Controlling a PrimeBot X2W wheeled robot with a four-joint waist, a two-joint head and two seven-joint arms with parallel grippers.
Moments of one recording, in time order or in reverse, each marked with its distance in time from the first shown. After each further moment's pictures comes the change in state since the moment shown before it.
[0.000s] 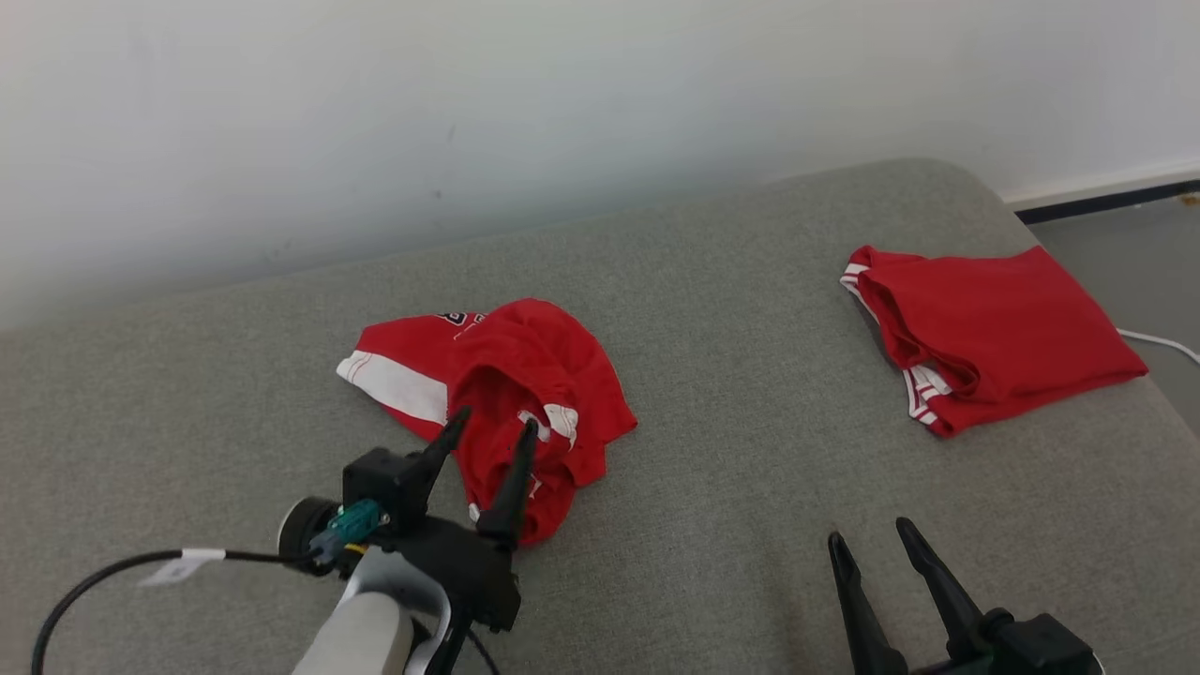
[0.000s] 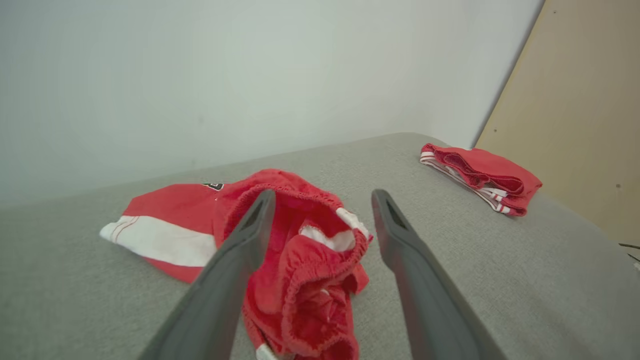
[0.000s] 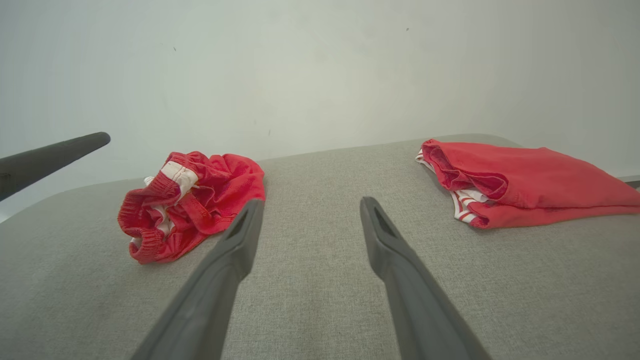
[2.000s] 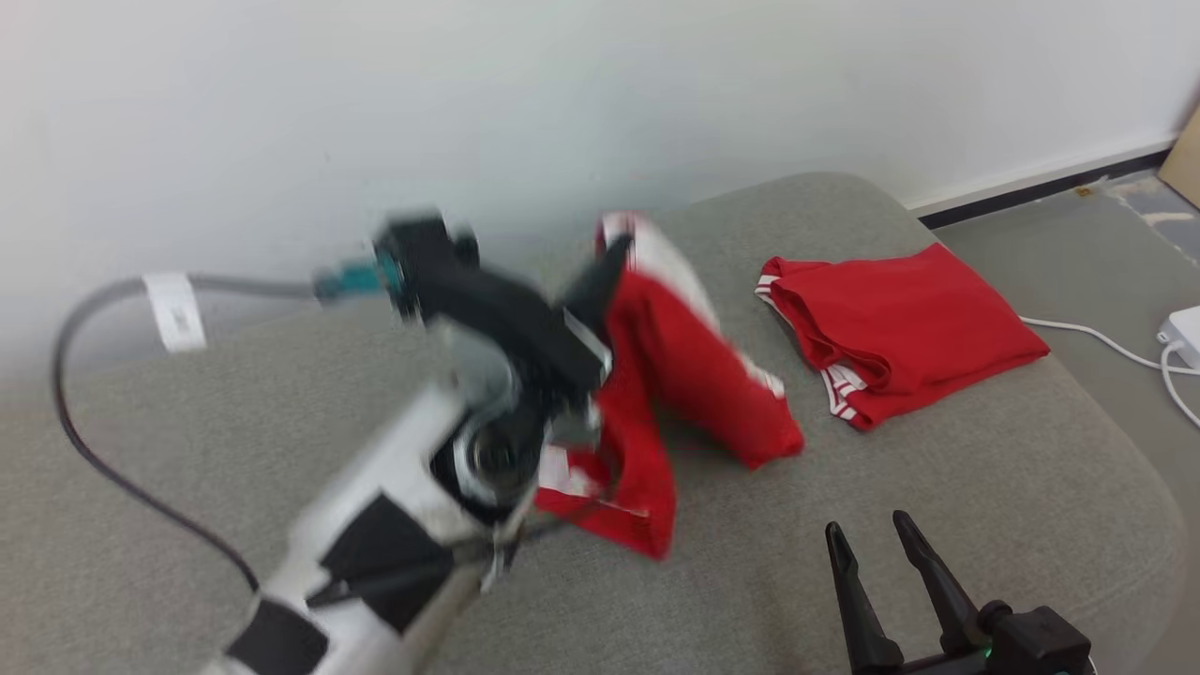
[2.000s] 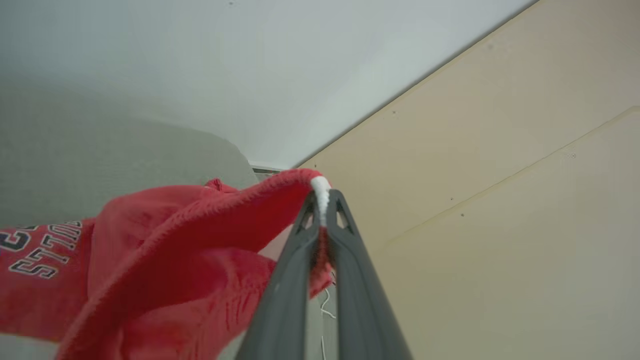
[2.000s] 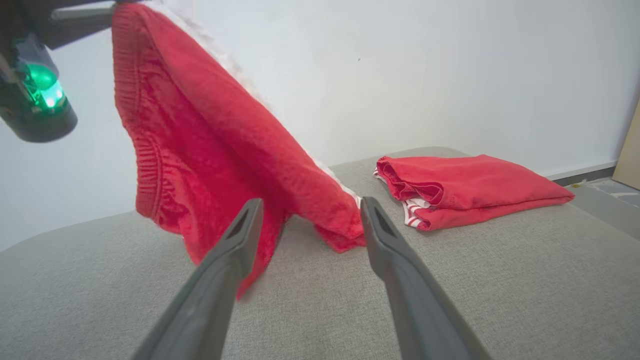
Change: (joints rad) left arm -0.556 0.002 -0.365 0.060 -1.248 0.153 0.148; right arm -0.030 0.025 -0.001 0.021 0.024 0.000 0.000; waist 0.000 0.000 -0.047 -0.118
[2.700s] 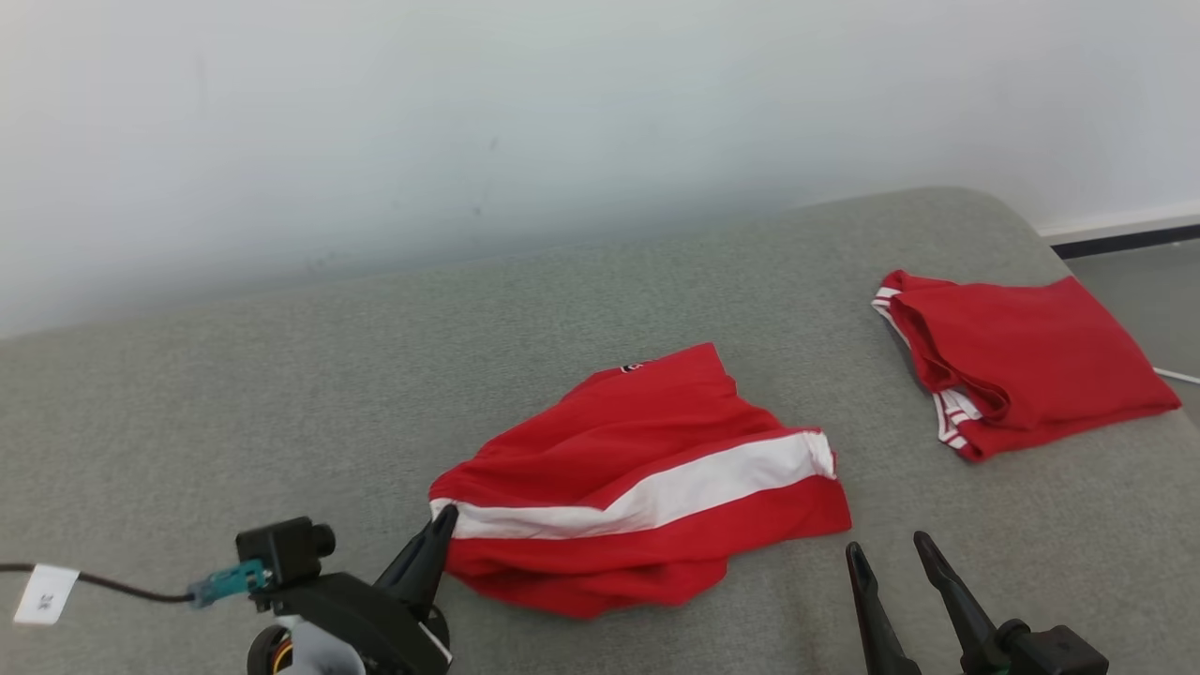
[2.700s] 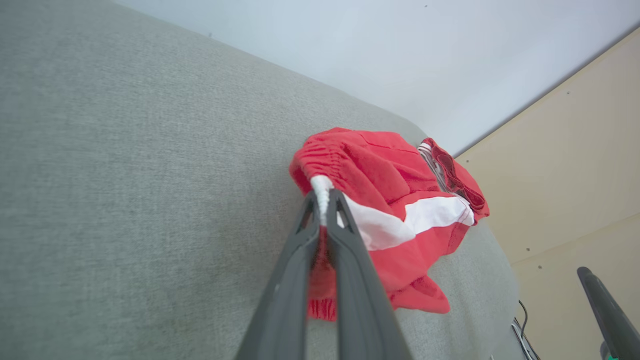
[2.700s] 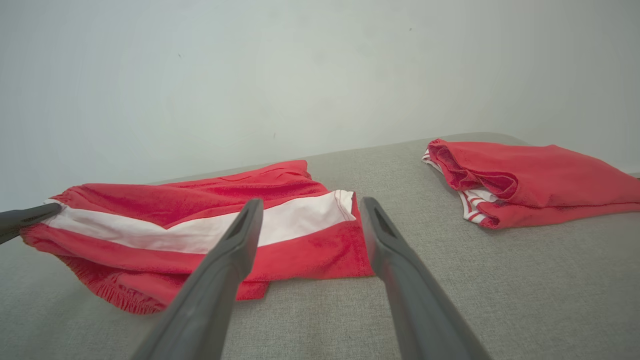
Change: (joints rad) left arm 0.495 0.350 -0.163 -0.173 0.243 -0.036 -0.209; right arm 0.041 -0.014 -0.033 -0.006 -0.004 0.000 0.000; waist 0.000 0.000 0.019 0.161
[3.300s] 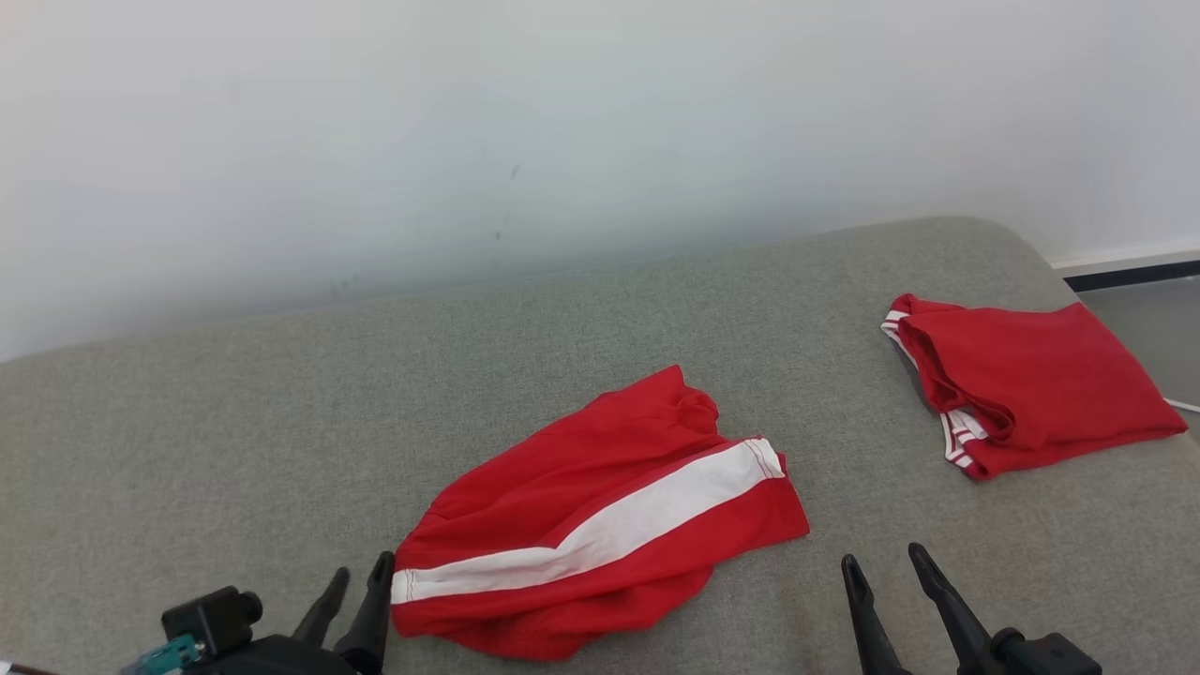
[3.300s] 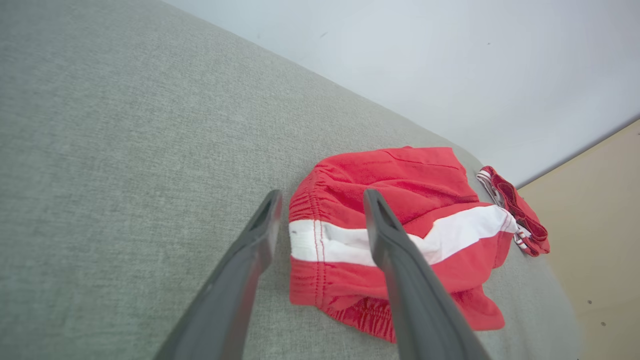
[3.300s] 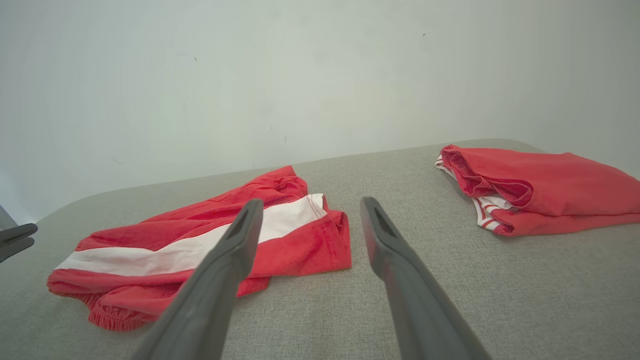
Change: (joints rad) left arm 0.134 0.028 0.100 0.047 0.021 0.034 -0.083; right arm 0.004 -0.010 0.020 0.015 0.010 0.000 0.000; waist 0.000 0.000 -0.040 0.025
